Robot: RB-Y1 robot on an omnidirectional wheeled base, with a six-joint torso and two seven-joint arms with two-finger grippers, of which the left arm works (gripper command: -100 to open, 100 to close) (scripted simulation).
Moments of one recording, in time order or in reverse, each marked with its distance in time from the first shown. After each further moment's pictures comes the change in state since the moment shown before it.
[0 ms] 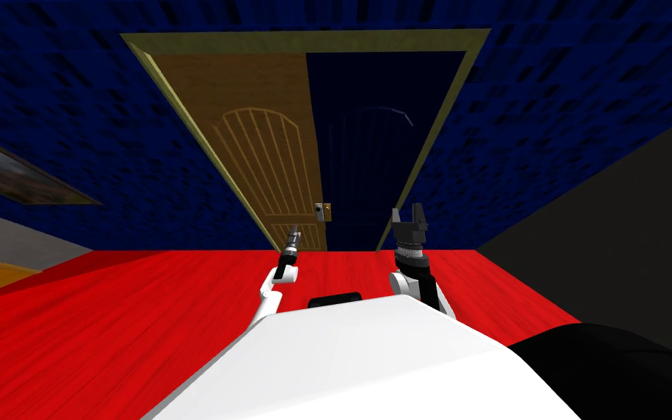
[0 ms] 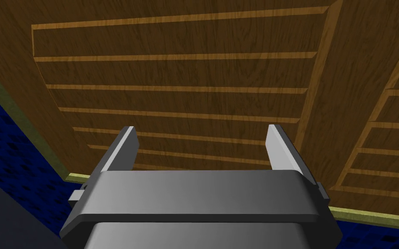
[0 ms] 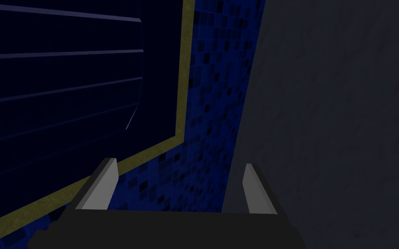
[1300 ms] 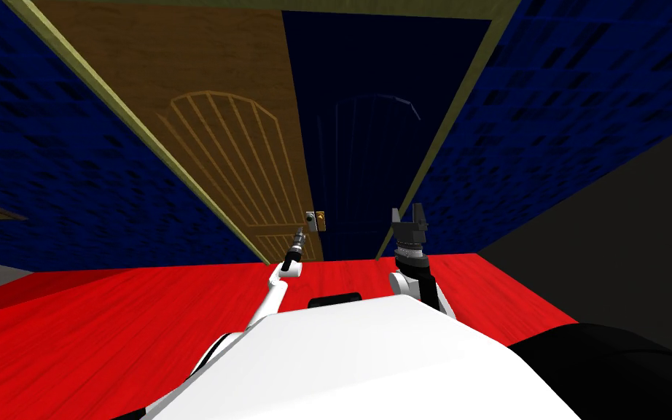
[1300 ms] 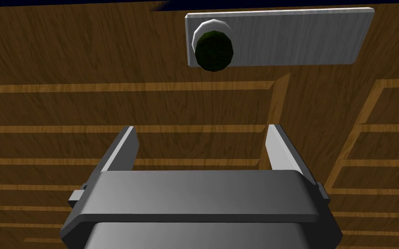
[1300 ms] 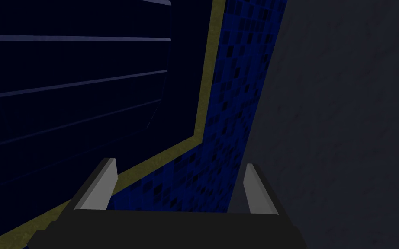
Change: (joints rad) arm -0.158 0.001 -0.011 0.272 0.030 0.059 0.029
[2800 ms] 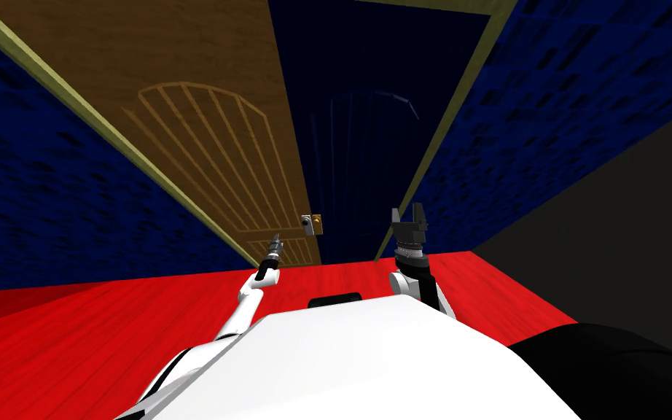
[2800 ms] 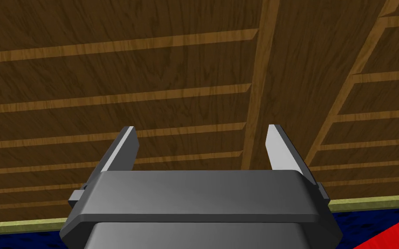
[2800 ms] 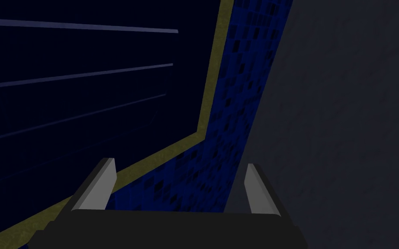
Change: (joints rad) arm 0.022 0.186 0.138 0.144 0.066 -0.044 0.054
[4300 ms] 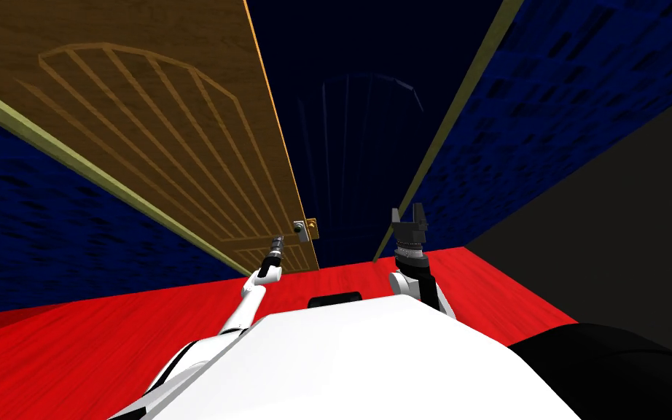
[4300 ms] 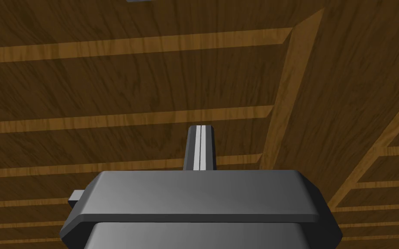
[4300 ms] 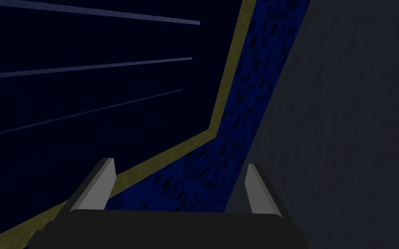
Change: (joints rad) arm -0.028 -0.005 -0.017 0.006 0.003 -0.012 0.015
